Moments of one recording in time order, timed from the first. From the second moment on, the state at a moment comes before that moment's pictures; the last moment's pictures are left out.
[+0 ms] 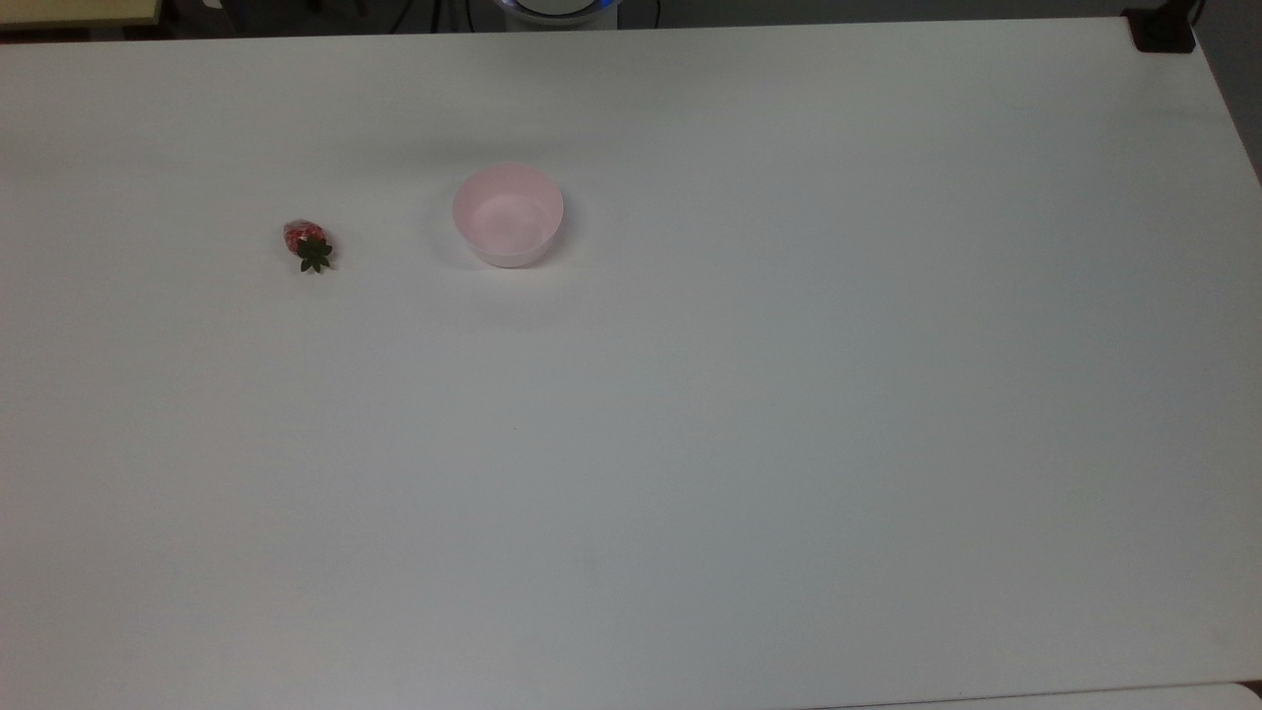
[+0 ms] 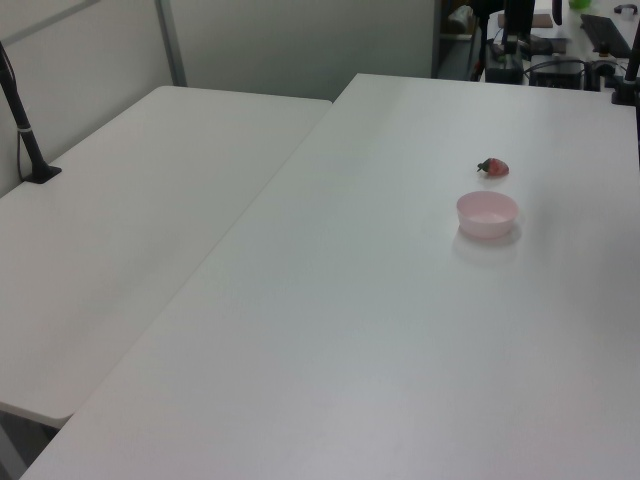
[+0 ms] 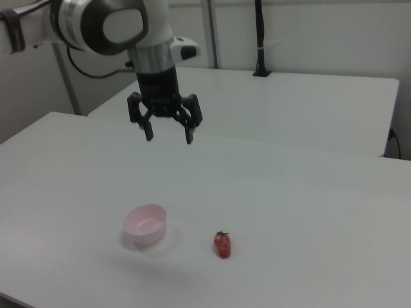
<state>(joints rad) -0.04 -0.03 -0.22 -1.66 -0.01 1.65 -0.49</state>
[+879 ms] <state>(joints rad) -0.12 0.14 -0.22 -1.97 -0.09 2.08 -0.63</state>
